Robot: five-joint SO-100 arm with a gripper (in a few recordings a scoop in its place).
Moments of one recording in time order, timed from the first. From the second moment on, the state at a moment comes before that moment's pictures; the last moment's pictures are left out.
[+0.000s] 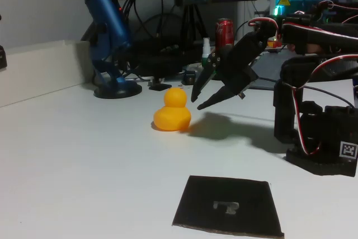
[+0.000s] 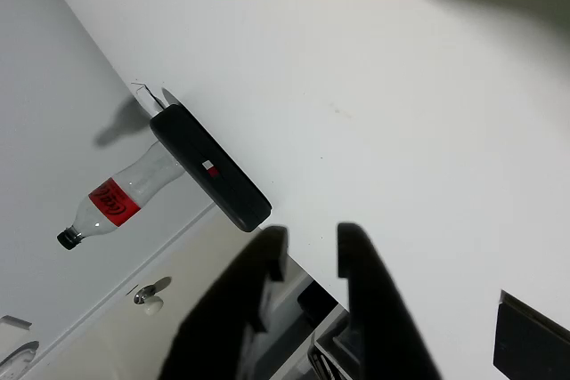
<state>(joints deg) -2.5 171.4 166.2 45.2 -2.1</state>
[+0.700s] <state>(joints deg) -2.5 171.4 165.5 44.8 -2.1</state>
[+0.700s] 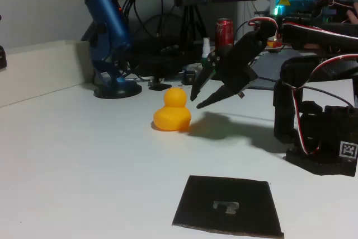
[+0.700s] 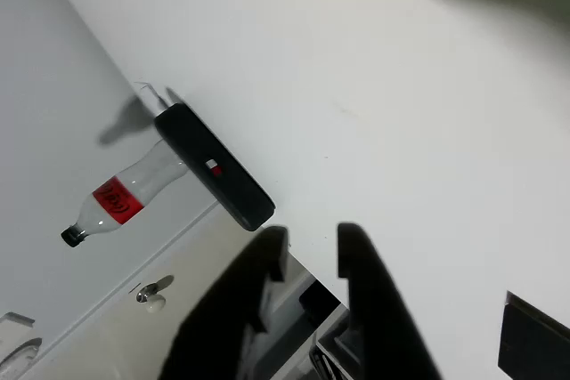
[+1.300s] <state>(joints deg) -2.5 167.5 149.3 44.8 -2.1</state>
